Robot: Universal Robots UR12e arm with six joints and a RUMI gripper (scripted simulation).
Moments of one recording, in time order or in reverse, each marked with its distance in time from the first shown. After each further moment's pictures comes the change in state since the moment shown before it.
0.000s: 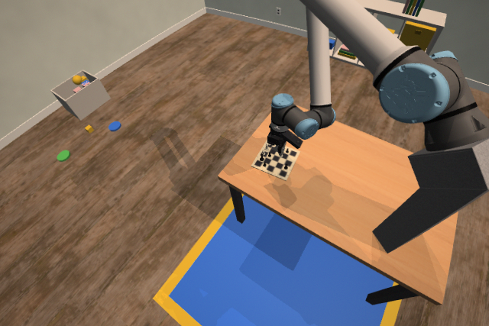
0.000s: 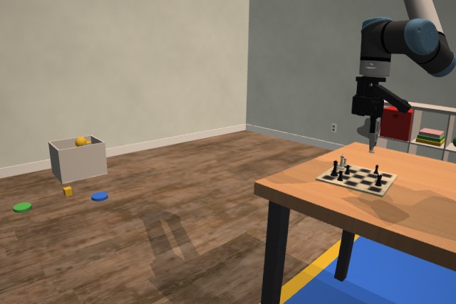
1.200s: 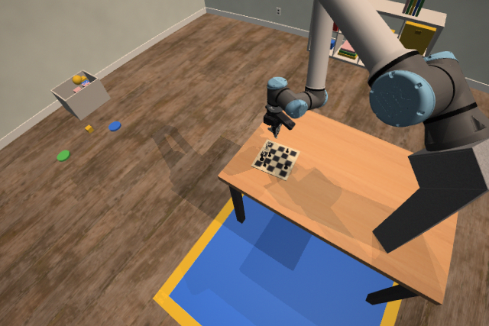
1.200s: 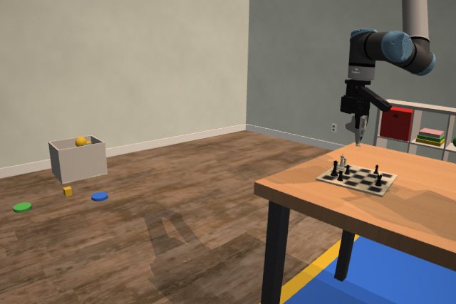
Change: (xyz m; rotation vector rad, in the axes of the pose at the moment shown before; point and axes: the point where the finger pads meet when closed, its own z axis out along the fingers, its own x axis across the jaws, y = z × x) arm -0.122 0.080 0.017 -0.015 -0.008 0.117
